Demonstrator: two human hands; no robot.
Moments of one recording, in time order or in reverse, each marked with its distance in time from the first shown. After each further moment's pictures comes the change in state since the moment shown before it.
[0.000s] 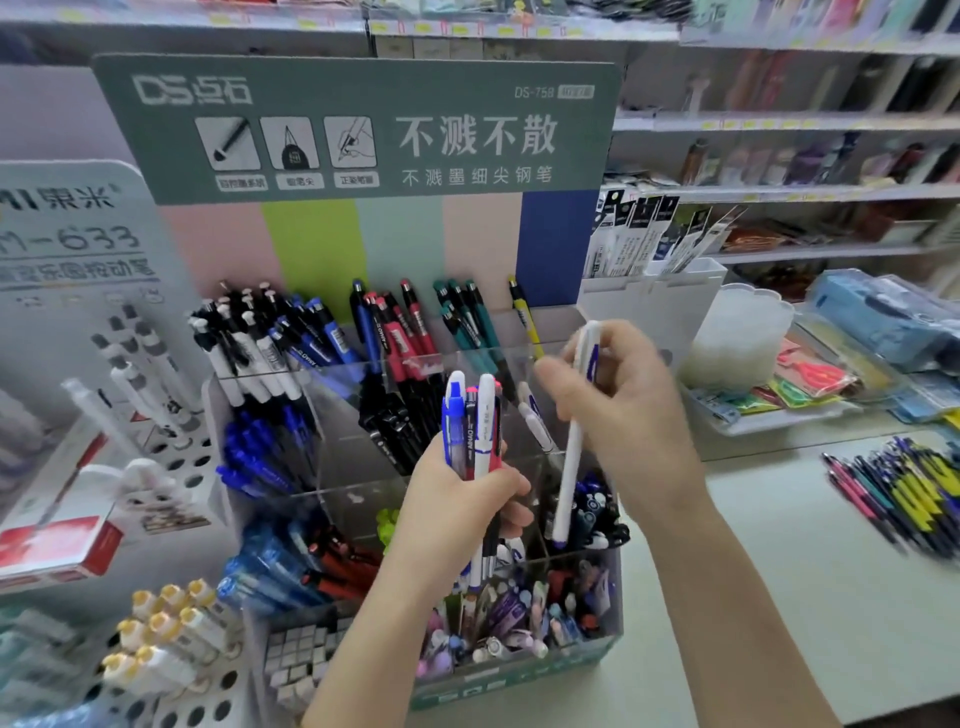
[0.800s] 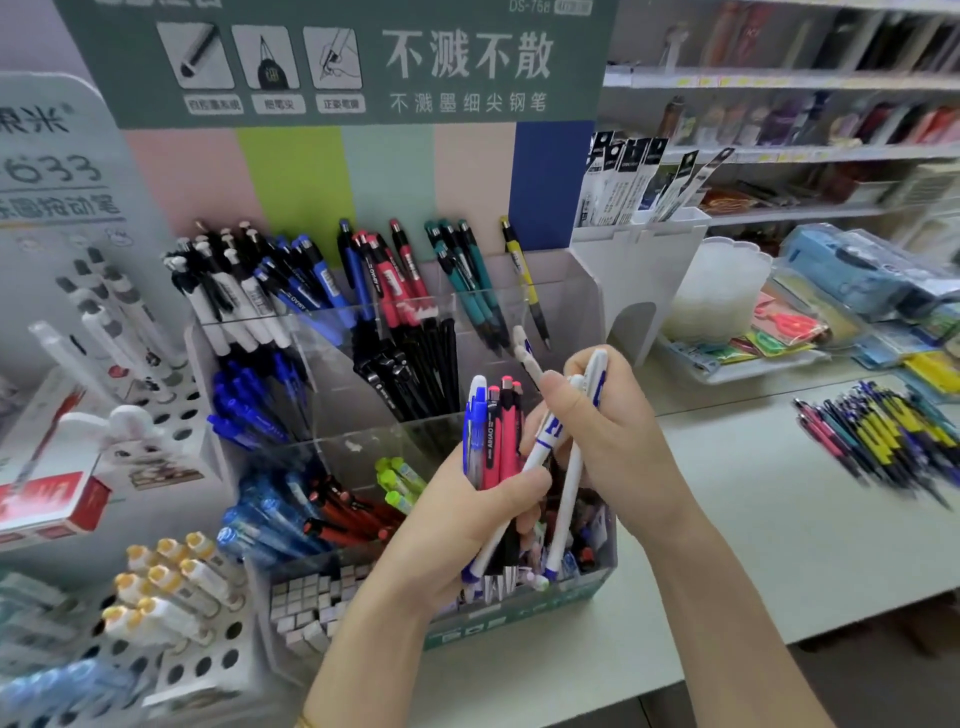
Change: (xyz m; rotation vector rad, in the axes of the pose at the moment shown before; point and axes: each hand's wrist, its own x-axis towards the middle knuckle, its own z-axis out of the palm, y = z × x) left_hand -0.027 -0.035 -0.011 -0.185 -0.387 -0.054; right_hand -0.049 0.024 0.007 0.036 -0.112 0.132
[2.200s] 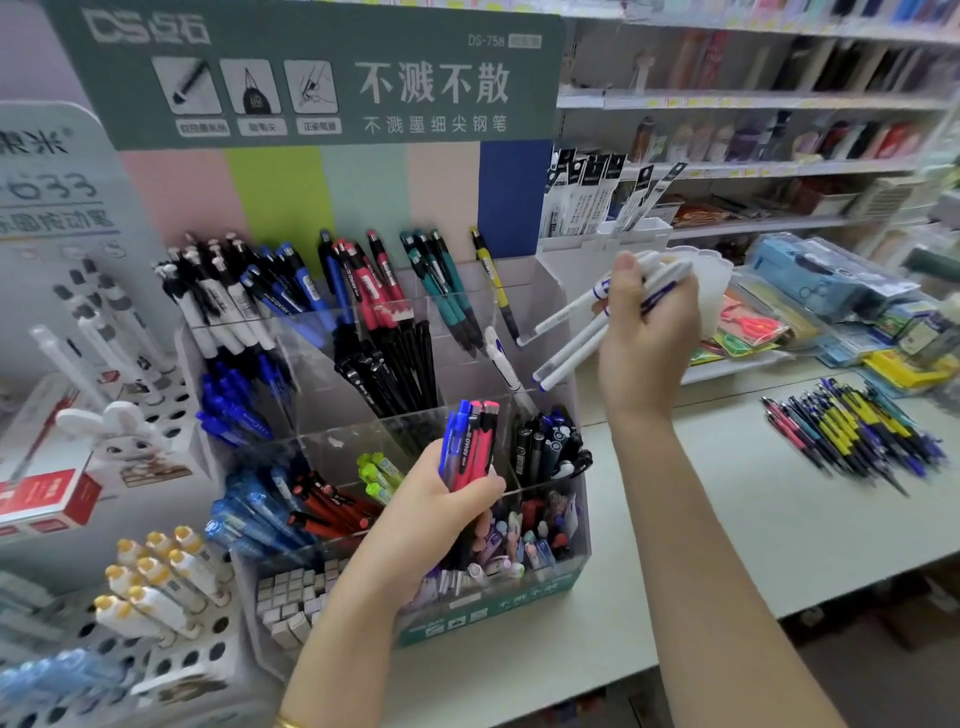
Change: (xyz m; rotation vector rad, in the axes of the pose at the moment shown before) left_hand -0.008 -0.010 -0.005 0.349 0.169 -0.068; right_hand 0.048 -0.008 -0.028 -0.165 0.768 -0.360
